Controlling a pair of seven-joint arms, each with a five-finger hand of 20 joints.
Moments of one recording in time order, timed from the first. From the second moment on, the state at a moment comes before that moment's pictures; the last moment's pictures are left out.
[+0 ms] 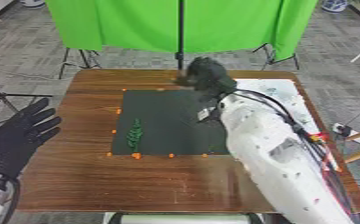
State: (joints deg) left arm 134.2 -63.5 -119.4 -126.2 39.9 -5.2 -1.9; right arm -74.5 -66.5 61.7 -110.9 -128.2 -9.6 21.0
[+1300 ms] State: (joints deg) left arm 136.0 -64.3 -119.7 -126.7 40.1 -4.9 -1.5; right arm -118.1 -48.9 103.9 -116.6 -125.1 -19.7 38.8
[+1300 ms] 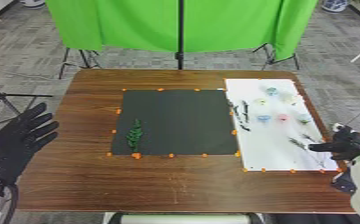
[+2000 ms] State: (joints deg) left arm 136.0 -63.9 -119.5 -126.7 40.0 -4.8 -1.5; right arm -116.5 -49.1 99.2 -111.8 -127.2 -11.4 35.6
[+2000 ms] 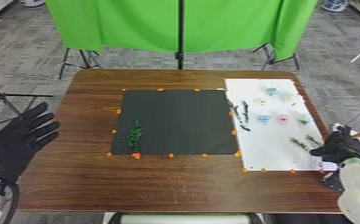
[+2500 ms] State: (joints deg) left arm 136.0 -64.5 -119.5 -126.7 40.1 -4.8 -1.6; right arm -117.7 -50.0 100.3 -112.8 -126.1 -2.4 31.4
